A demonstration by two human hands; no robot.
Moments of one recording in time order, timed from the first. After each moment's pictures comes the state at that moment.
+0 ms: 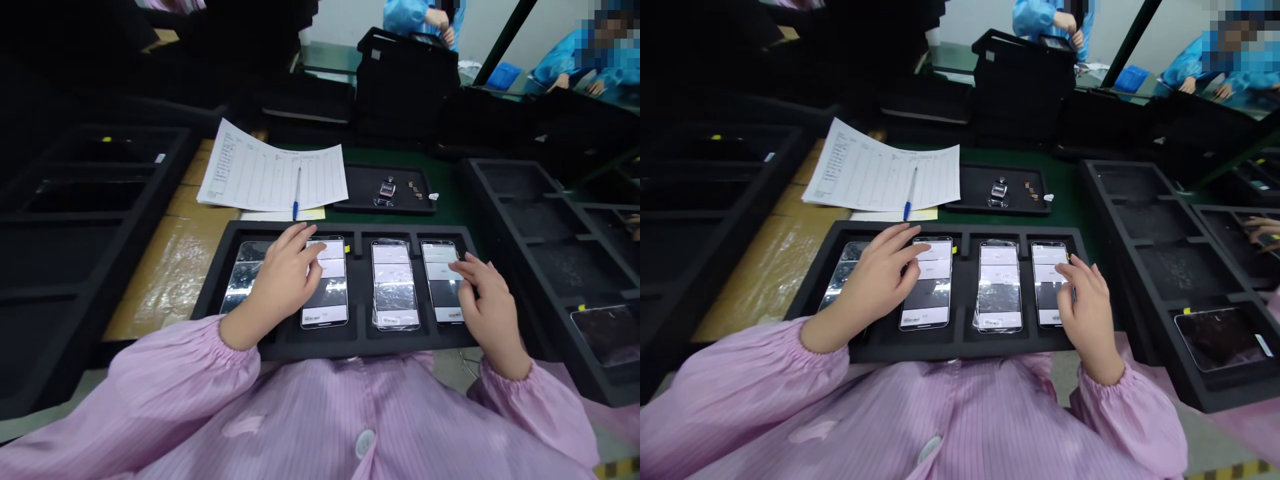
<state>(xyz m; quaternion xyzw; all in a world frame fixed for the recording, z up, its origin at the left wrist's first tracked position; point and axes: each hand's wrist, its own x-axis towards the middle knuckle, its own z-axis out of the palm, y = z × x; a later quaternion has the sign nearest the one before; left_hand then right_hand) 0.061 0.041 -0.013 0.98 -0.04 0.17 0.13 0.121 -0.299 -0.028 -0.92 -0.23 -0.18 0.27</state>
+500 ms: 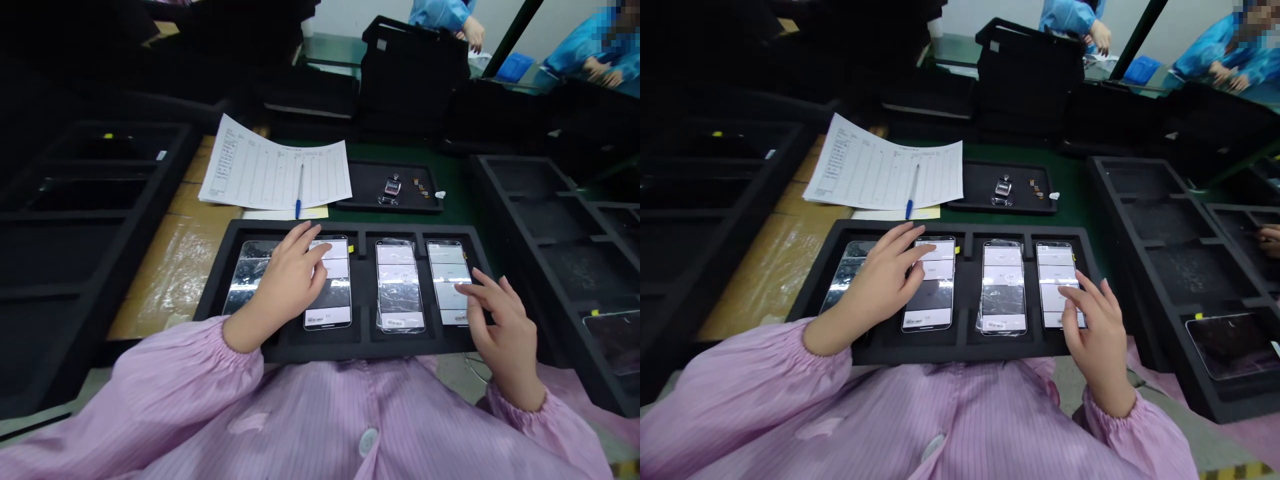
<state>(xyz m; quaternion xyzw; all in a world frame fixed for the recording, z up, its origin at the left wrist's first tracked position) 0.061 0.040 -0.012 0.98 -0.04 0.14 0.14 0.093 -0.302 -0.027 -0.90 -0.26 -0.23 0.25</state>
